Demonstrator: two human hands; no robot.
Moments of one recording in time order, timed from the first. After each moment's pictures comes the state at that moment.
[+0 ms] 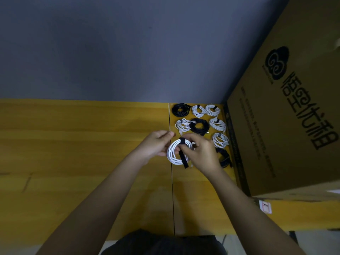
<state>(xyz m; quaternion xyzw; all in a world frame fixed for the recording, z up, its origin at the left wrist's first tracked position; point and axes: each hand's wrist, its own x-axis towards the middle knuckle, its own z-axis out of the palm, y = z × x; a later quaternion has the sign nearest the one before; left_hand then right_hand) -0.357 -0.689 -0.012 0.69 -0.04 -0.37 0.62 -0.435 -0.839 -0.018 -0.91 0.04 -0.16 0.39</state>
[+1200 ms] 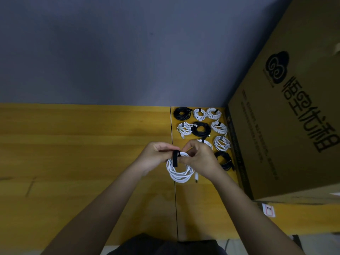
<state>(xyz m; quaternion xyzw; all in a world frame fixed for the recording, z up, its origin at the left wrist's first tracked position) -0.370 -0.673 -0.030 0.69 -0.10 -0.31 0.65 -0.432 -0.836 -0.018 -0.85 0.15 0.07 0.51</state>
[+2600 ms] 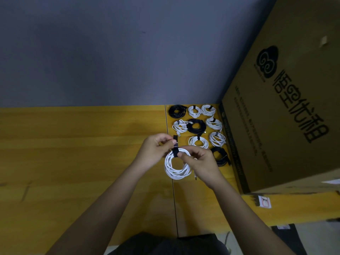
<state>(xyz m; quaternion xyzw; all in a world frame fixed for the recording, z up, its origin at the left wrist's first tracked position) -0.370 -0.684 -0.019 0.76 -0.15 -0.18 0.60 -0.464 -0.827 -0.019 -0.73 0.13 -0.05 0.67</state>
